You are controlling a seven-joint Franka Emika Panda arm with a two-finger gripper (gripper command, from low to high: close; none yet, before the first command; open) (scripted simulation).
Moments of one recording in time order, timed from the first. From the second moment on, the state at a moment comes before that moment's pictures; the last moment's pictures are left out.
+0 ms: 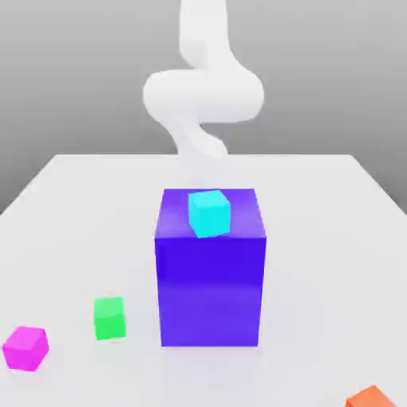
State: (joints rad) arm -0.08 -0.71 0.03 -2.31 -0.03 2.33 0.91
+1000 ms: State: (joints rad) arm -0.61 0.36 -0.01 -2.40 0.00 2.76 1.91
